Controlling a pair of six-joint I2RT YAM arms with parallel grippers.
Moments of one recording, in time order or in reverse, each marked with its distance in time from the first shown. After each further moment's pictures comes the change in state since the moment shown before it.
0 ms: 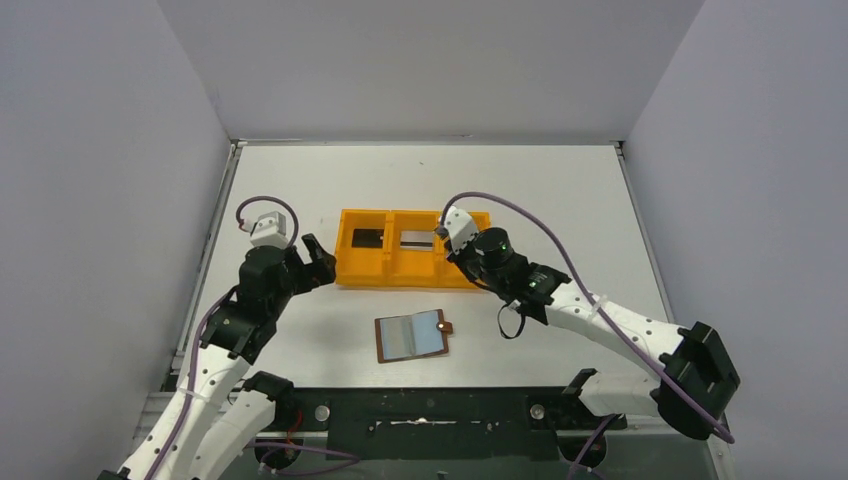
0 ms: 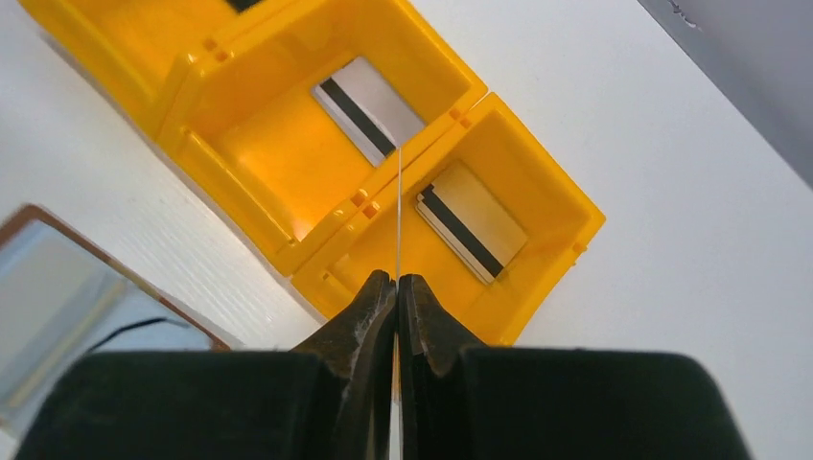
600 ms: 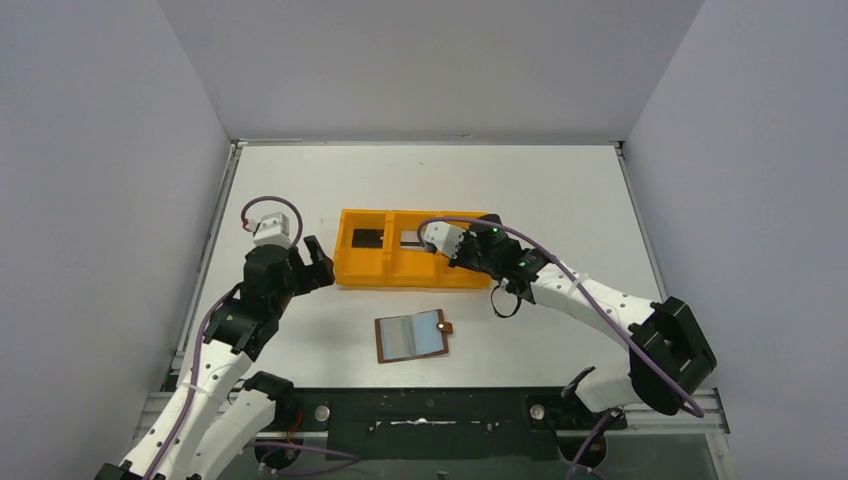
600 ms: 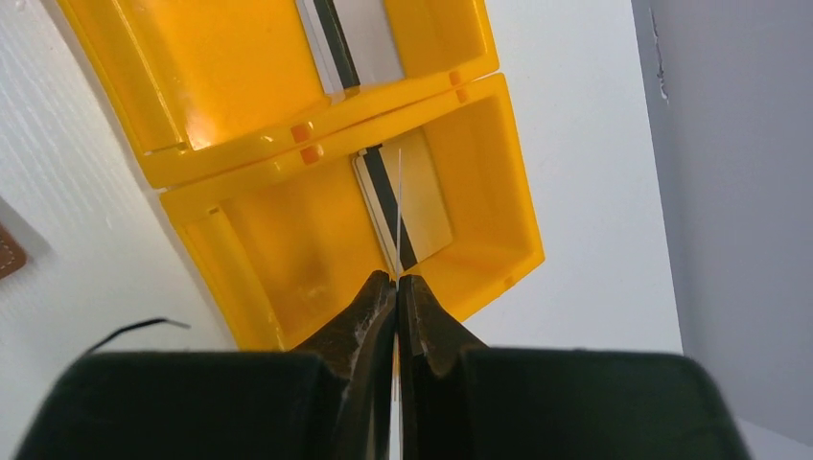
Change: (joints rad) left arm 0.000 0.027 -0.006 -0.030 -0.061 0.053; right arm -0.072 0.164 0.042 -0.062 -0.101 -0.557
